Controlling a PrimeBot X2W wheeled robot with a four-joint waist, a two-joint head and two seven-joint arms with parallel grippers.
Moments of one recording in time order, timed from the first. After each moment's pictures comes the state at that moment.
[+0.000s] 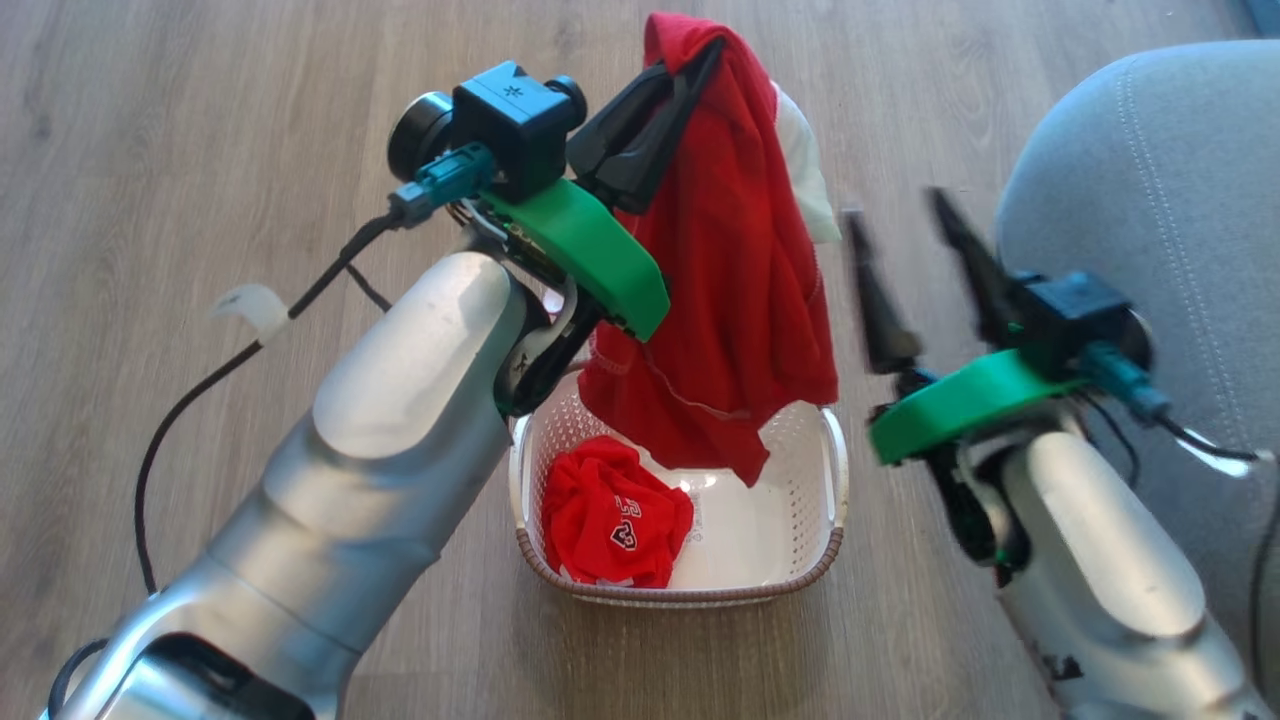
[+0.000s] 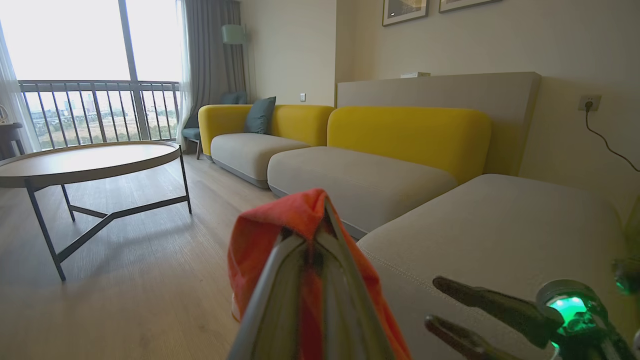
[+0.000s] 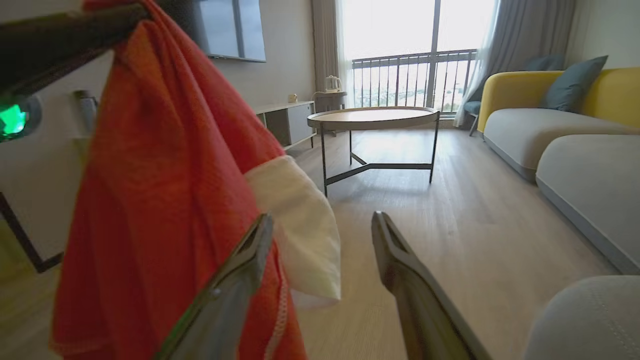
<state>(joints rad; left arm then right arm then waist) -0.85 0.05 -0.72 0.46 -0.56 -0.13 -0.25 -0.42 -0.14 0.32 0.24 0.36 0.12 -0.26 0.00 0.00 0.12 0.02</state>
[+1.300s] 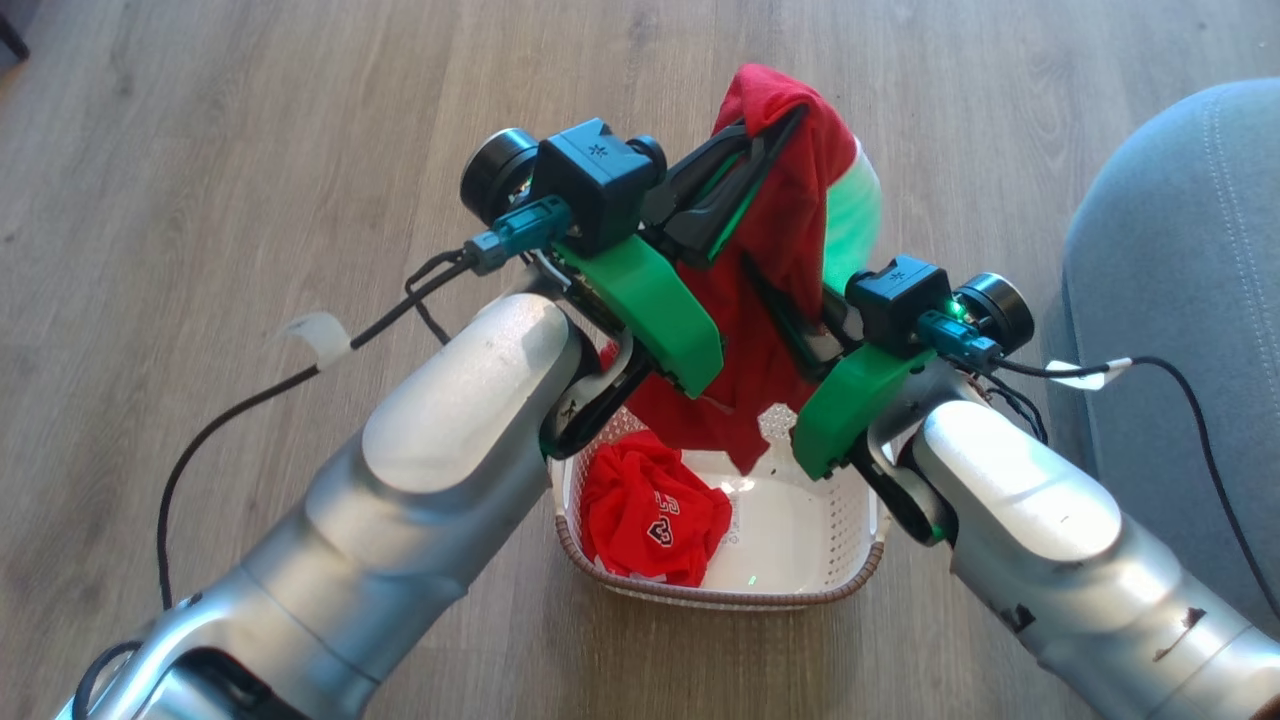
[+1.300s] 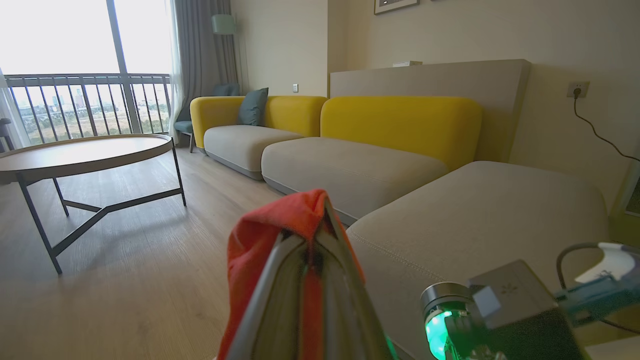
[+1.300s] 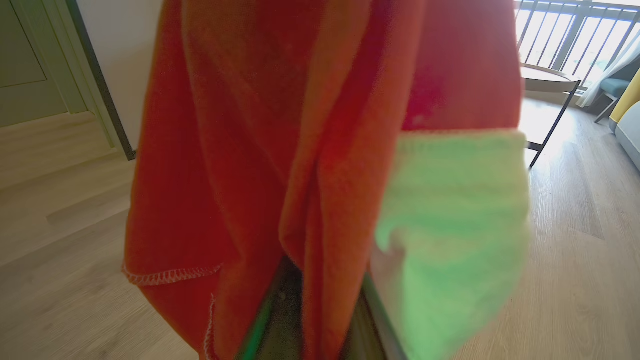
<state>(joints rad) -0.84 0.05 -0.83 0.41 -0.59 -0.13 -0.25 -0.68 -0.22 0.79 0.50 0.53 0.12 -0.26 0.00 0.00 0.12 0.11</state>
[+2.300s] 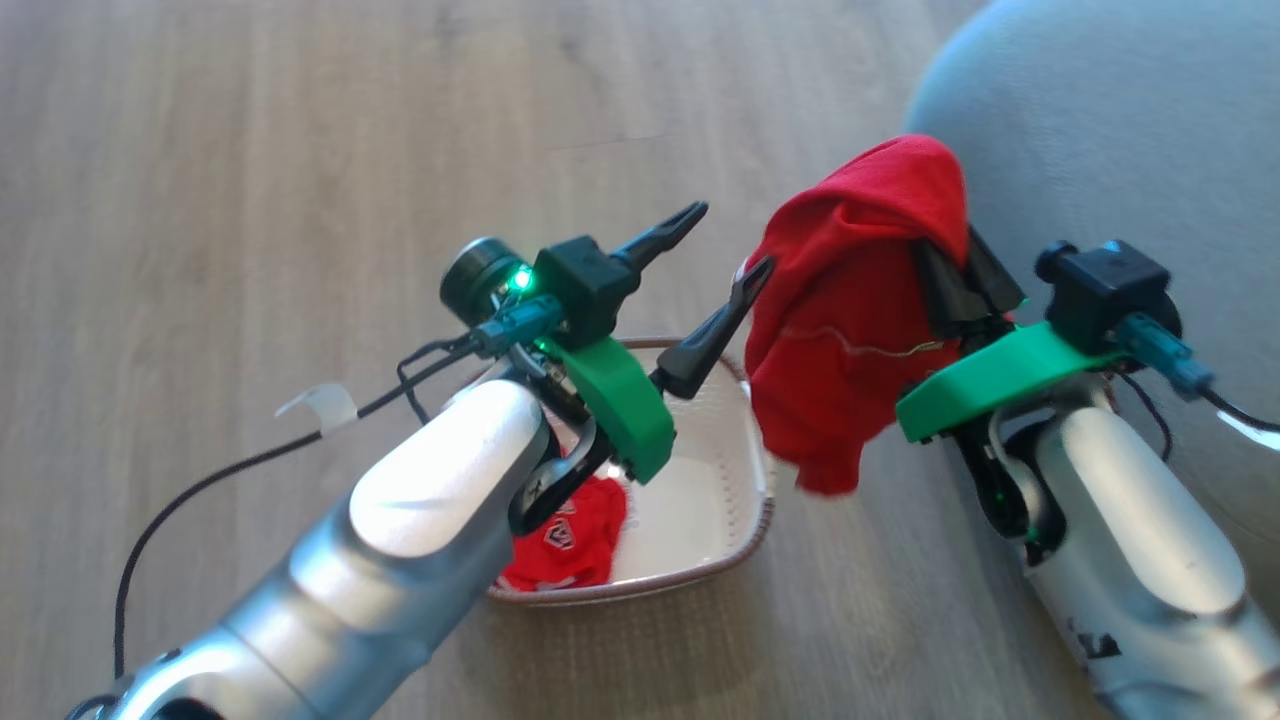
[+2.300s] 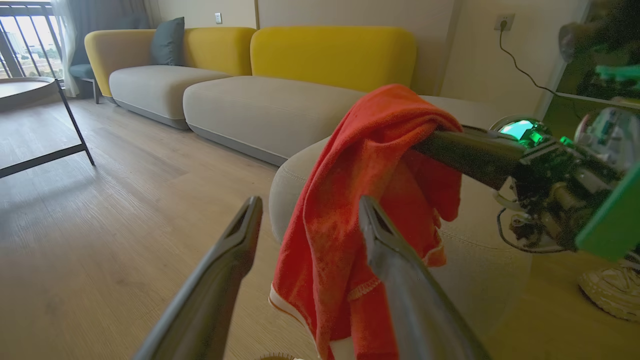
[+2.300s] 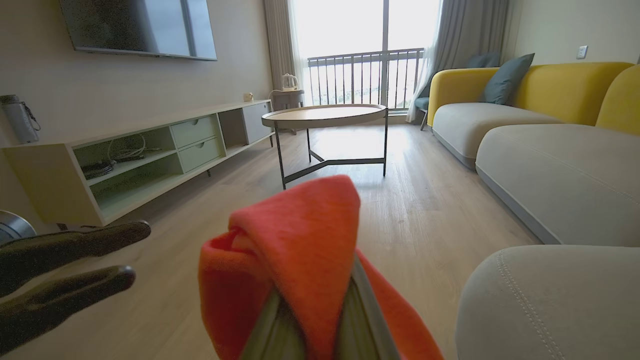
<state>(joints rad) -0.75 0.12 -0.93 0.46 -0.58 -0.13 -0.26 -0.47 -0.22 0.40 0.22 0.46 0.12 -0.26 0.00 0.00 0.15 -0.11</state>
